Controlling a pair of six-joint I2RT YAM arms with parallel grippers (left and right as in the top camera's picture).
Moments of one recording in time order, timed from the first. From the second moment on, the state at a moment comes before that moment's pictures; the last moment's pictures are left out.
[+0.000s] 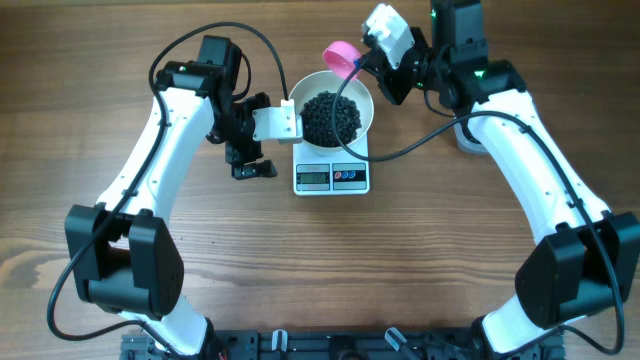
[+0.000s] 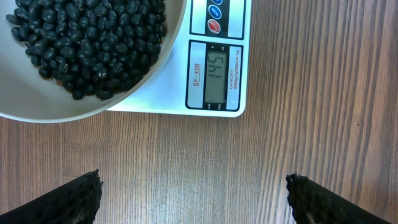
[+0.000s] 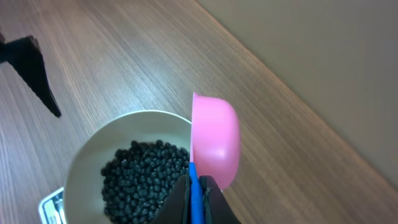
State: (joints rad) left arm -0.19 1.82 1.51 -1.15 0.40 1.32; right arm 0.26 1.76 1.52 -0.46 -0.52 -0.50
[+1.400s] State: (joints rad) left arm -0.19 1.82 1.51 -1.15 0.40 1.32; right arm -0.21 1.73 1.53 -0.94 -0.45 0.05
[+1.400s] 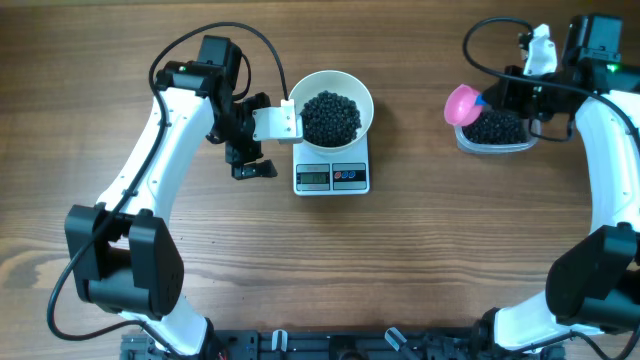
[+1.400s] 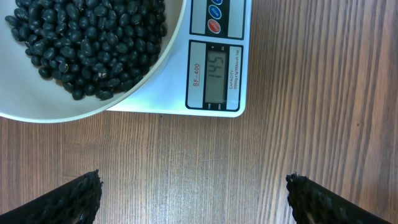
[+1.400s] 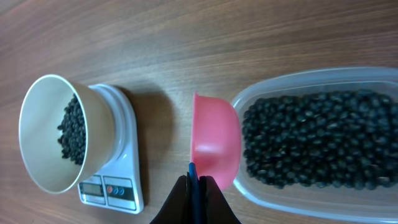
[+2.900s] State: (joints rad) left arm -0.19 1.82 1.51 -1.15 0.40 1.32; right arm -0.30 1.74 1.48 -0.92 -0.12 0.02
